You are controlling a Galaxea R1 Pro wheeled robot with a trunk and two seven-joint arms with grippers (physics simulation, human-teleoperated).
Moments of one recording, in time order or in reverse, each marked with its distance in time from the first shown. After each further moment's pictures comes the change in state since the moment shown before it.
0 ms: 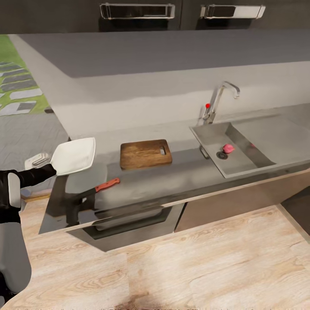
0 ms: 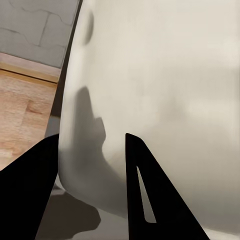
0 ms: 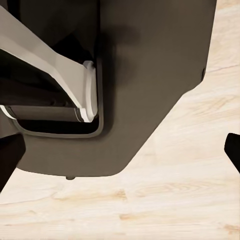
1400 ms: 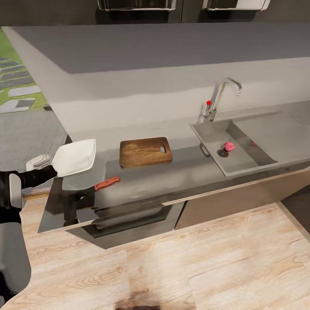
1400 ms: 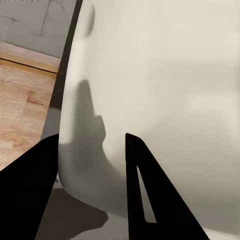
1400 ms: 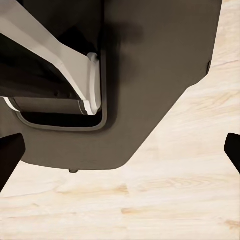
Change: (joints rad) left arm 0.000 0.001 0.000 0.021 0.001 0.000 0.000; right arm 0.000 0.002 0.003 0.002 0.003 0.002 0.008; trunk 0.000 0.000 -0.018
